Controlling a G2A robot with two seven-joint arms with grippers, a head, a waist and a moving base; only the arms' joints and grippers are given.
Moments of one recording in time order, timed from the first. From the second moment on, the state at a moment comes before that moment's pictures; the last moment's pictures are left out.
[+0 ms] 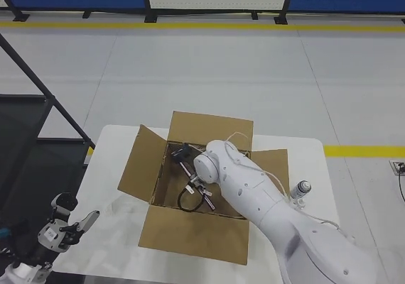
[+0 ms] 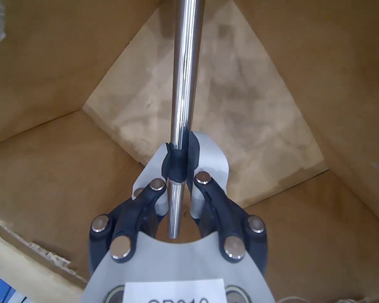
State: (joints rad) left arm 1.70 -1.11 -1.95 -1.86 0.73 -0.70 -0.02; right arm -0.07 -1.80 0.34 -0.36 -0.51 -0.12 0.99
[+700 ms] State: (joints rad) left arm 1.70 -1.11 -1.95 -1.86 0.73 -0.70 -0.02; right arm -0.08 -1.88 0.37 -0.17 -0.50 -0.15 0.94
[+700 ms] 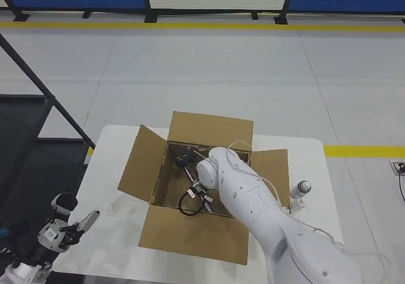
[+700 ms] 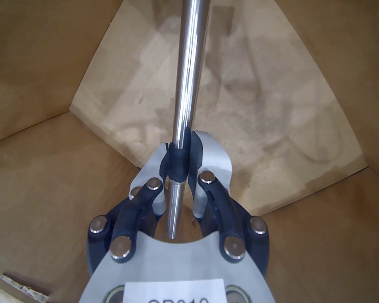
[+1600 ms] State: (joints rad) left arm 1.70 -1.11 -1.95 -1.86 0.73 -0.70 -0.02; right arm -0.03 -1.88 0.39 -0.21 -0.55 -0.18 0.89
